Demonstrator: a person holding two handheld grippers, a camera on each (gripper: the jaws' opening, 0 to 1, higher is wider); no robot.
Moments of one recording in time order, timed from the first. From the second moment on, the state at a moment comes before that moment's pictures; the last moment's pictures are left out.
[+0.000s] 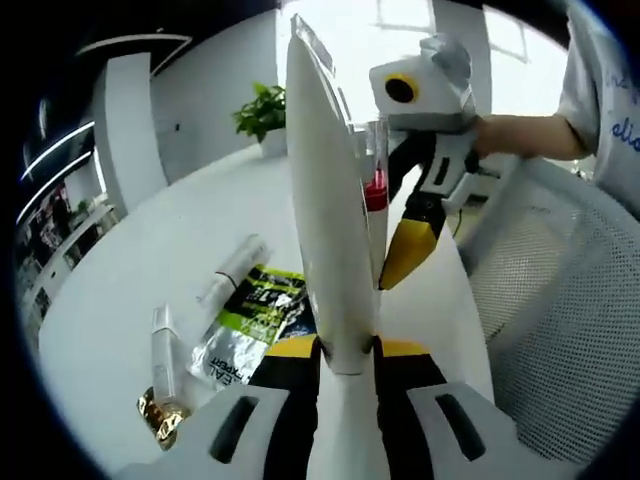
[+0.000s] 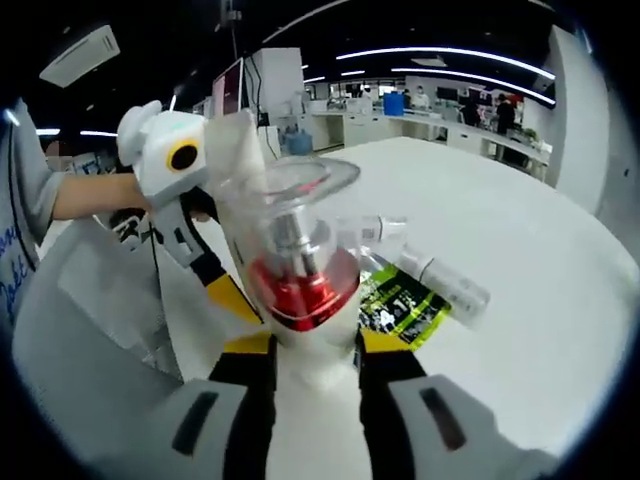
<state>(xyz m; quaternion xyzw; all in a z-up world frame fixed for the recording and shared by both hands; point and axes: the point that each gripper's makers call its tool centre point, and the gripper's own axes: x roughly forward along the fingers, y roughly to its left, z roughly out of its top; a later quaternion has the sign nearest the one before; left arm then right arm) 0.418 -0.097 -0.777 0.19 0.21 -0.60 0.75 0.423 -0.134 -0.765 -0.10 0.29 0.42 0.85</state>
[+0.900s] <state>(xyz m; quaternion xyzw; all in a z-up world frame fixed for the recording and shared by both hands) 0.419 -0.098 -0.777 0.23 0.17 -0.62 0.73 0.422 -0.140 -0.777 -0.08 0.33 0.37 0.86</state>
